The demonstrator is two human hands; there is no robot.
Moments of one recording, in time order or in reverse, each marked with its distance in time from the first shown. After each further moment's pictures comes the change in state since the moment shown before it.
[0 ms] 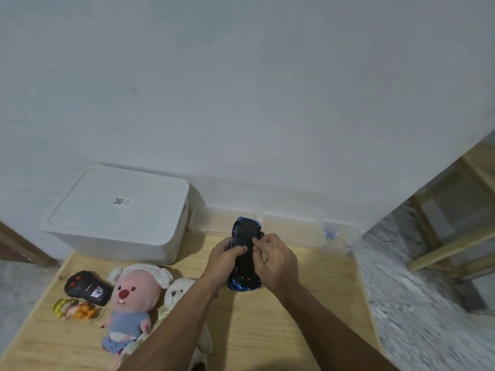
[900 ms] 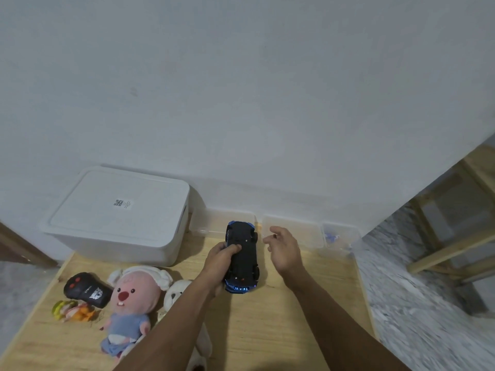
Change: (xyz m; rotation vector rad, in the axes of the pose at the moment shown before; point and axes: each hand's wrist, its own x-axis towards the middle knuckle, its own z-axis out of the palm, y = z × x) left_hand 0.000 0.008 -0.003 -0.061 0.054 -0.144; right_hand 0.030 0.006 -0.016 0.598 -0.223 0.644
